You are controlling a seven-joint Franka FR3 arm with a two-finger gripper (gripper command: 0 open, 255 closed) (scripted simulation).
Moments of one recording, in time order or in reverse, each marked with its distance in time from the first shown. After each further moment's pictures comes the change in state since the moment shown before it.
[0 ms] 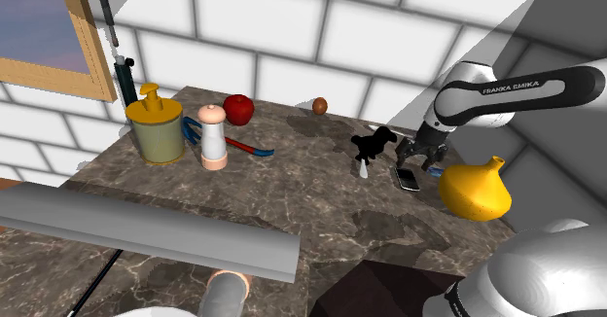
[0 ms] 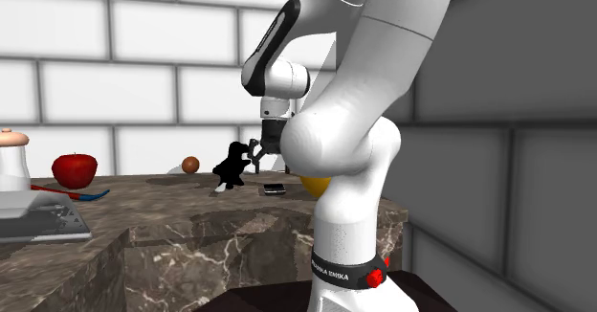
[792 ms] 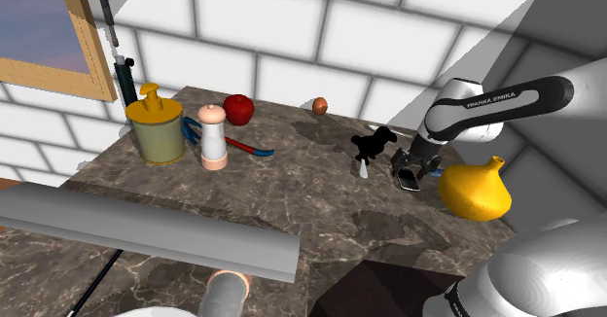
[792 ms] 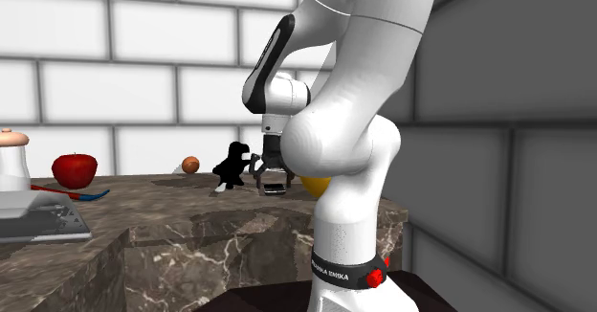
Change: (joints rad) arm 0.004 0.097 -0.029 -0.051 0.011 0.149 -0.017
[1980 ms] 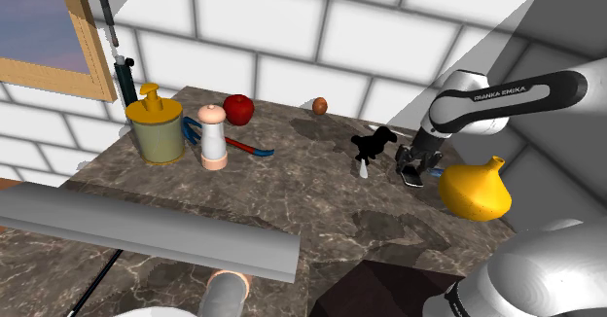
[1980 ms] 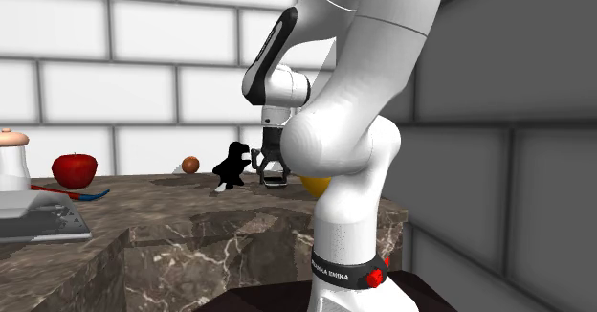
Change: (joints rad) arm -0.004 -0.043 0.011 0.029 -0.005 -0.070 0.010
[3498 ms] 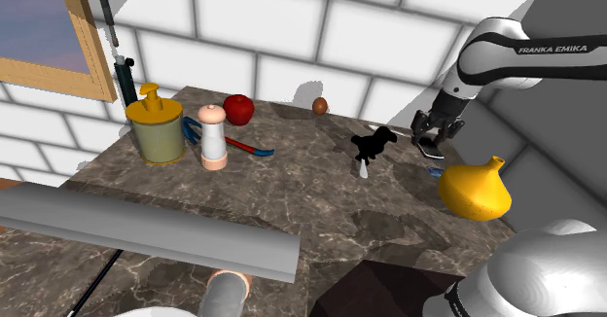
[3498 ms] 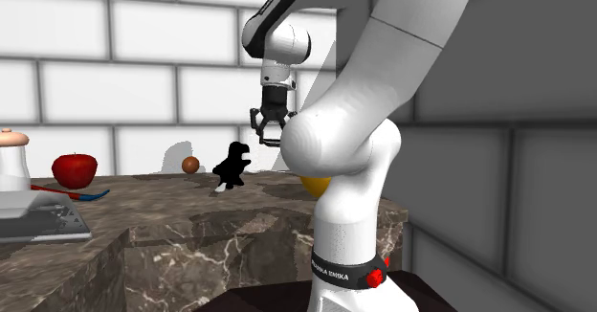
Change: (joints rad) arm -0.005 -0.151 0.051 0.208 0.004 -0.357 0.032
